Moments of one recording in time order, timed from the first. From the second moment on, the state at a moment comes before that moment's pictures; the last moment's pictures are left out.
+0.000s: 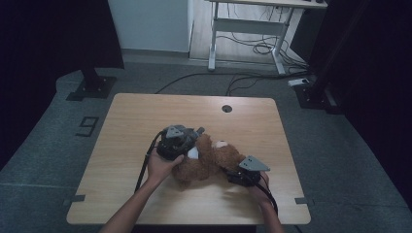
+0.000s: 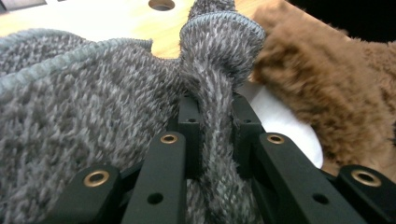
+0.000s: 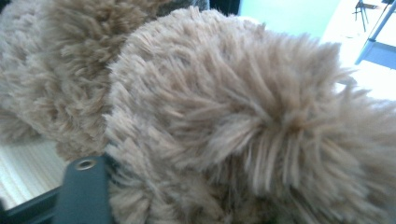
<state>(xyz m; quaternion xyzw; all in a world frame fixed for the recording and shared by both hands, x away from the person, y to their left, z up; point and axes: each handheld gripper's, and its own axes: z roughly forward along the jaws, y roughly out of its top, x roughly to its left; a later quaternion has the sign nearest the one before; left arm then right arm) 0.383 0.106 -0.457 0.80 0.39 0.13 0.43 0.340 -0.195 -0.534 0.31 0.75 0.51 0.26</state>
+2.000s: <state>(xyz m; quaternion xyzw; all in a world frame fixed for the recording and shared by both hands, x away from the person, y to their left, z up) 0.343 0.155 -0.457 0.75 0.40 0.10 0.53 0.350 -0.165 -0.480 0.29 0.77 0.51 0.25</state>
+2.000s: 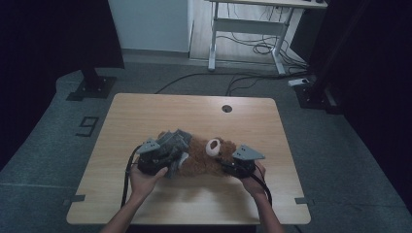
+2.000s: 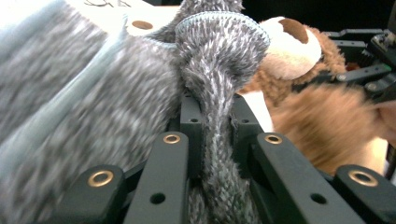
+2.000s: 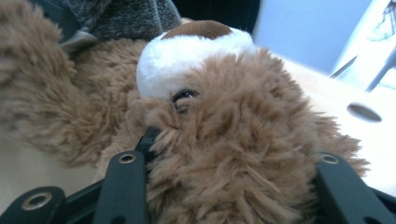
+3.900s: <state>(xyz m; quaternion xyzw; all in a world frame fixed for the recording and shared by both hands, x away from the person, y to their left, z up) 0.405 0.188 -0.508 0.77 0.49 0.07 0.41 0.343 -0.202 -0.534 0.28 0.77 0.53 0.21</state>
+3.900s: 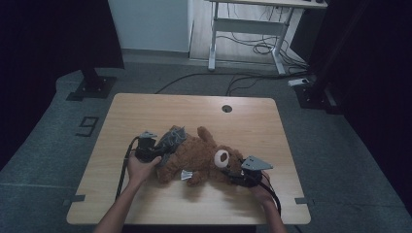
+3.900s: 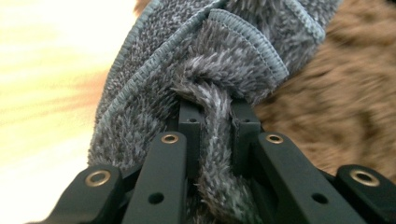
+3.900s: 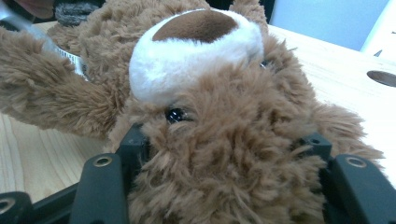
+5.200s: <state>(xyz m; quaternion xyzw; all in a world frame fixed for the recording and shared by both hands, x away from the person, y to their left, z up) 0.409 0.177 -0.522 0.80 0.49 0.04 0.33 0.344 -0.202 -0.535 0.28 0.77 0.53 0.20</state>
